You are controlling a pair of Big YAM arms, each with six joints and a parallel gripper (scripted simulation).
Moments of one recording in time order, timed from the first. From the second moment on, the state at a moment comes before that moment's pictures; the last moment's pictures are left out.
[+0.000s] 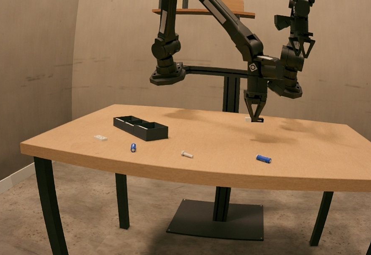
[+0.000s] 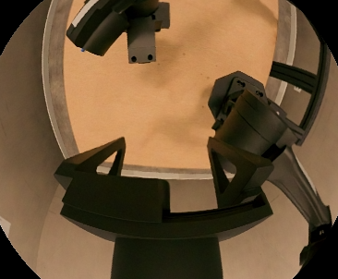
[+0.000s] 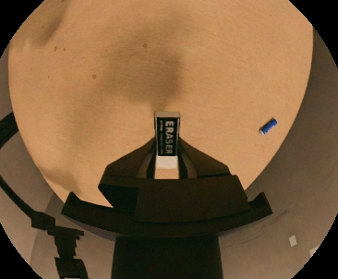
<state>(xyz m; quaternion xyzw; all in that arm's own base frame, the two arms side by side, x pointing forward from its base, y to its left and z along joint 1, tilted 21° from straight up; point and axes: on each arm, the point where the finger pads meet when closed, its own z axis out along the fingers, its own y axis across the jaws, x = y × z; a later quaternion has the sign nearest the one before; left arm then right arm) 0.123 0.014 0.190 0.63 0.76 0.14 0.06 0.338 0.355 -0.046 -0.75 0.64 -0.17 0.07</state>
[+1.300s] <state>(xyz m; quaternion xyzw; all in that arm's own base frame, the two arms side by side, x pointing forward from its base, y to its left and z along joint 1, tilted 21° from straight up) 0.123 0.014 0.190 0.63 0.76 0.14 0.06 0.304 0.160 -0.040 -0.73 0.65 -0.17 0.06</state>
